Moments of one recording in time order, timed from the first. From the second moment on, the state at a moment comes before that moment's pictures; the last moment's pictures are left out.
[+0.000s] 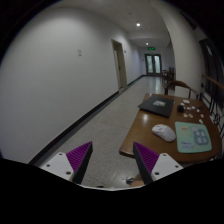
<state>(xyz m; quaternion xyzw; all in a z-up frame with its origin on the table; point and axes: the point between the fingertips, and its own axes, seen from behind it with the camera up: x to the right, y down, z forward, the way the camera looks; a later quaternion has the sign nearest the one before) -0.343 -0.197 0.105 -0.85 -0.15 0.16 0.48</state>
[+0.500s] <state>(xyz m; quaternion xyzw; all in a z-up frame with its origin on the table) -0.150 -0.046 0.005 -0.87 -0.15 0.01 0.46</state>
